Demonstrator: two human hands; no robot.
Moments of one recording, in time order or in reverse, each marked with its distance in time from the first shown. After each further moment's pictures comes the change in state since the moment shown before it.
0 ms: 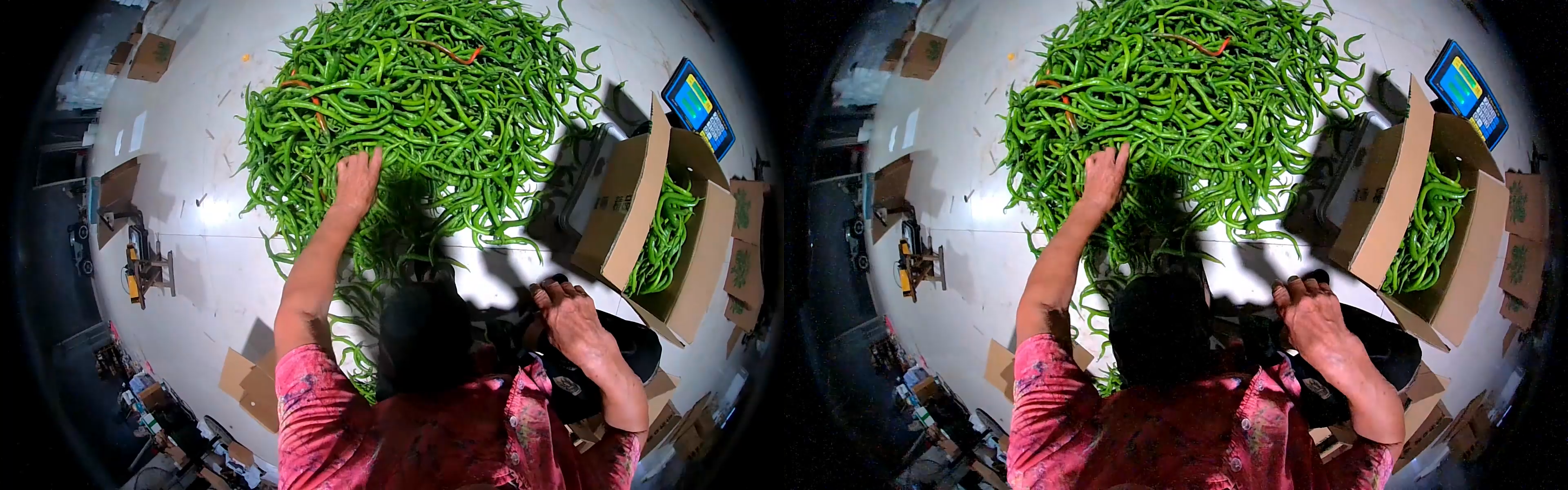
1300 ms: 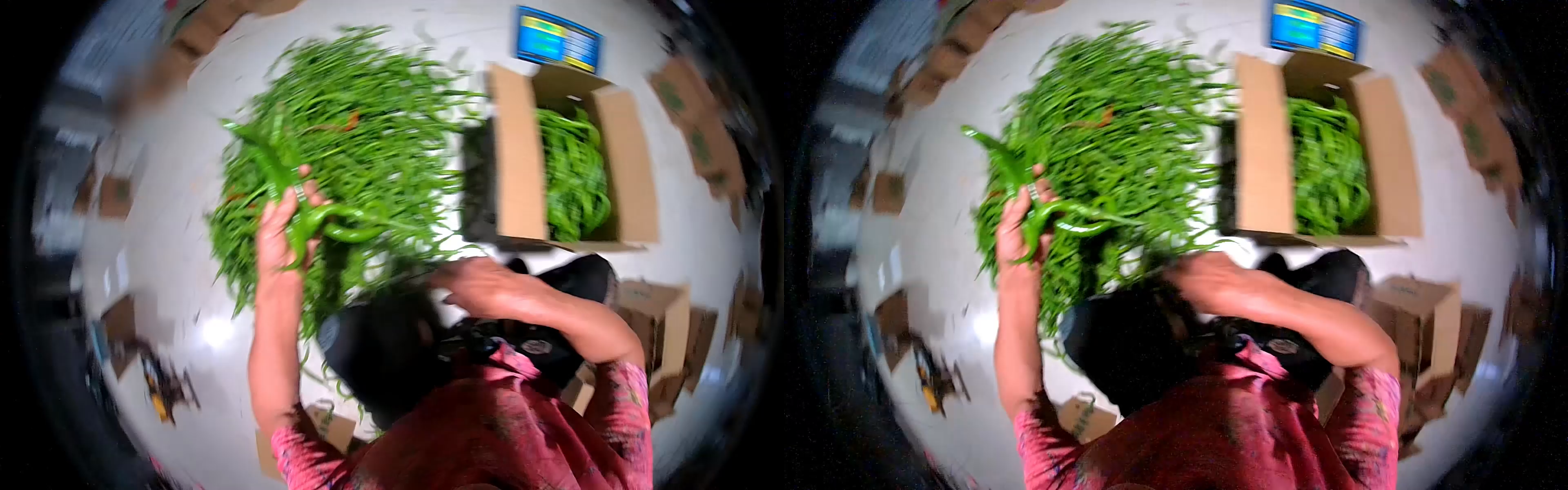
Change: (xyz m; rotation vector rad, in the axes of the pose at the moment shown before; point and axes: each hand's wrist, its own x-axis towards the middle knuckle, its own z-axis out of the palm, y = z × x) left_hand 0.013 0.113 -0.249 -2.372 -0.019 -0.033; right_hand -0.002 -0.002 -0.011 0.299 0.192 -0.182
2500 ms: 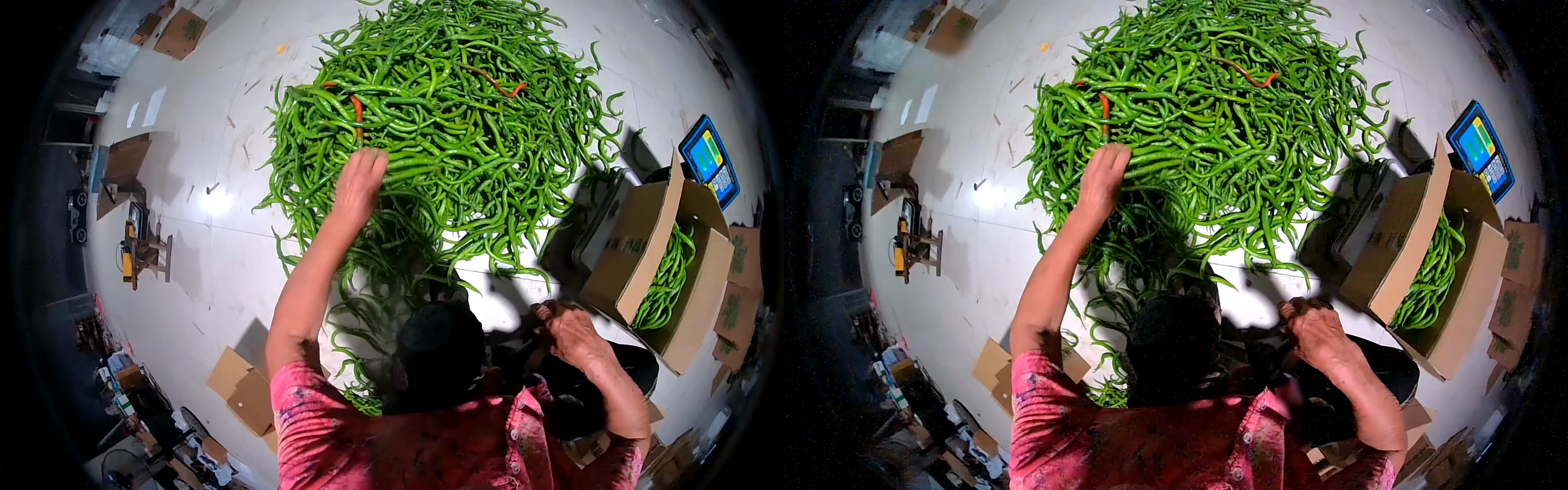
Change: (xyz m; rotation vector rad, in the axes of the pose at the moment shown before) left_hand -0.023 -0.014 -0.247 2.135 0.155 0.678; right_hand 0.039 0.010 0.024 -0.231 -0.472 0.308
